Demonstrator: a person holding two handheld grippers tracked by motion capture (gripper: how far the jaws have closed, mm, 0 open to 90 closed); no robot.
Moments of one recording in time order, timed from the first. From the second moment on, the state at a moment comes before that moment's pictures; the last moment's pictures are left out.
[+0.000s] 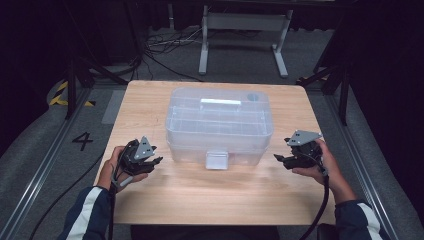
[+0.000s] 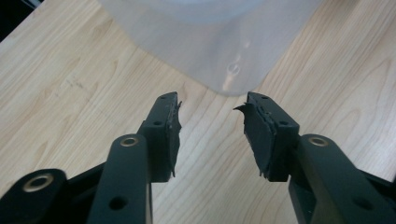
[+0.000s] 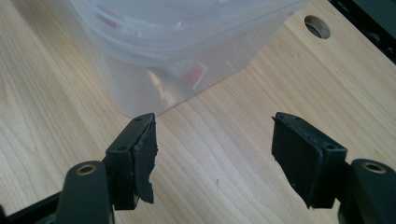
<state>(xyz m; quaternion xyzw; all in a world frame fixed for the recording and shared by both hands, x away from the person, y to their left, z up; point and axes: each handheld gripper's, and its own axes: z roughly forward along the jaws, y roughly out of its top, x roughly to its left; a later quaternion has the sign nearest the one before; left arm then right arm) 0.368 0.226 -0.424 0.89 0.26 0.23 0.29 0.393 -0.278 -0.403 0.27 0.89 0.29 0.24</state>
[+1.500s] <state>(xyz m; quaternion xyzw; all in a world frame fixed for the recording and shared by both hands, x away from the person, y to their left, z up) 0.339 0.291 -0.478 0.87 0.34 0.17 0.32 0.341 -0.360 -0.455 0.35 0.86 0.27 0.24</state>
